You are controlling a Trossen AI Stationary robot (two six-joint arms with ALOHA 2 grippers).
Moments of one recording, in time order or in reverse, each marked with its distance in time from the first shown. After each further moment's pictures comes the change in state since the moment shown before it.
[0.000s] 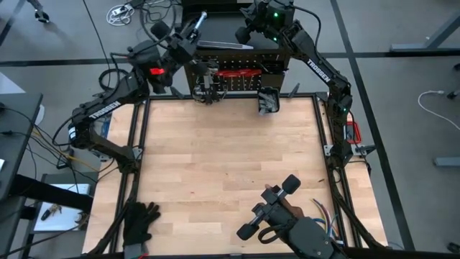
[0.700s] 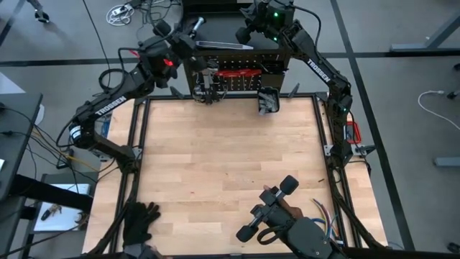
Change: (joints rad) left arm 0.141 0.020 -0.067 -0.030 0.041 -0.131; right arm 0.000 0.000 0.000 -0.011 -0.017 -0.008
